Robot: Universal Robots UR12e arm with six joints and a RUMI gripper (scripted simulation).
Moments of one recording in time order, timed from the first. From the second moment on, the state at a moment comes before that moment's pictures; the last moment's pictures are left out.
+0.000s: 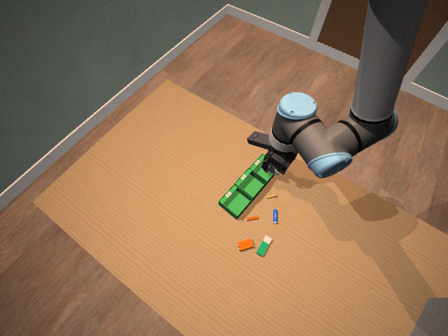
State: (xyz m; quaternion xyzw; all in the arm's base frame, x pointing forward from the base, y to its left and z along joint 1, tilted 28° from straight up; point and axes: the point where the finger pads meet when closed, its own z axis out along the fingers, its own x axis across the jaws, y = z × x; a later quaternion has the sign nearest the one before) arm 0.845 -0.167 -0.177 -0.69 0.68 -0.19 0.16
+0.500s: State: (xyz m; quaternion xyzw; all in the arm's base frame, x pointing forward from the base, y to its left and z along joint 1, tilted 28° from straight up) arm 0.845 -0.167 -0.177 -0.69 0.68 -0.19 0.16
